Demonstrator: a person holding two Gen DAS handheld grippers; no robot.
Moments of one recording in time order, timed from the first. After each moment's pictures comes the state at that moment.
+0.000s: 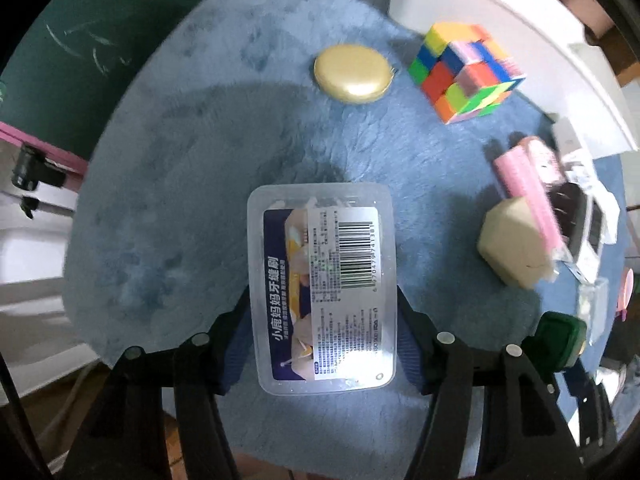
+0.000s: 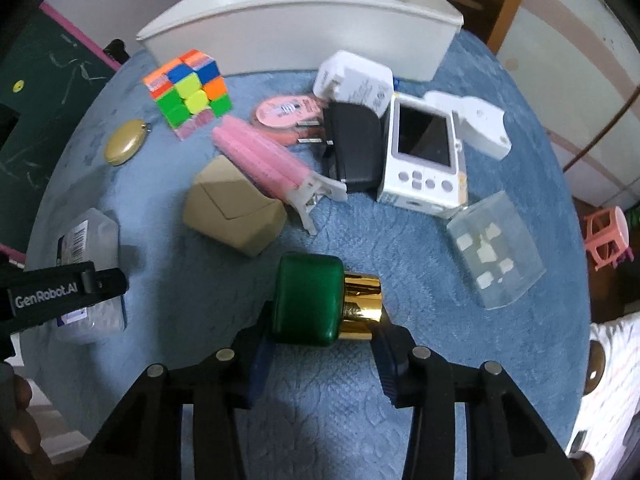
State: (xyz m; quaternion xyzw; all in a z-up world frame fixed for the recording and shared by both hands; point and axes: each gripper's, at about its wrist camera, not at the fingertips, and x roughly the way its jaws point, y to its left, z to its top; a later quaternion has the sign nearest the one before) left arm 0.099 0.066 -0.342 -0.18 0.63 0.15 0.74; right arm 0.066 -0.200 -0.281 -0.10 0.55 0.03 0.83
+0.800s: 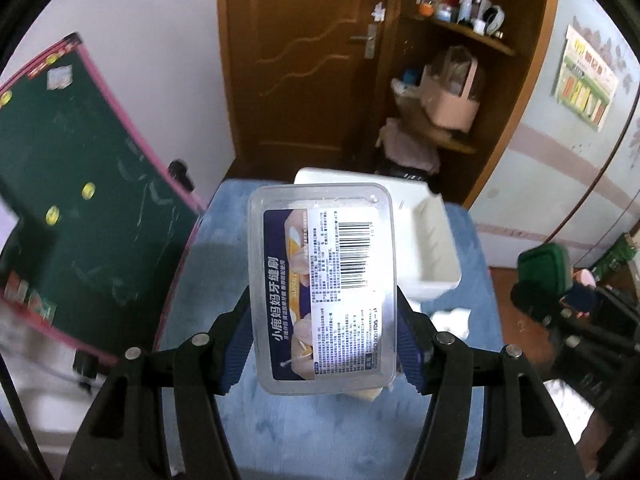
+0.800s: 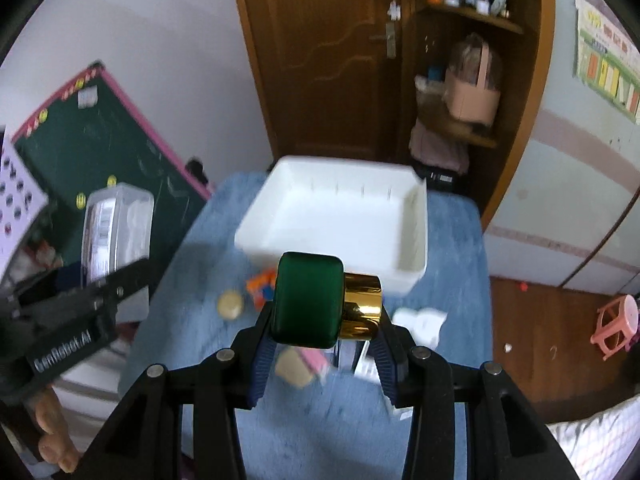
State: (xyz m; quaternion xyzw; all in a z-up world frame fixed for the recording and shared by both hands) left arm 0.114 0.049 -0.067 -0.09 0.42 0.05 0.90; right arm 0.081 -0.179 -0.012 -0.09 0.42 0.13 0.90
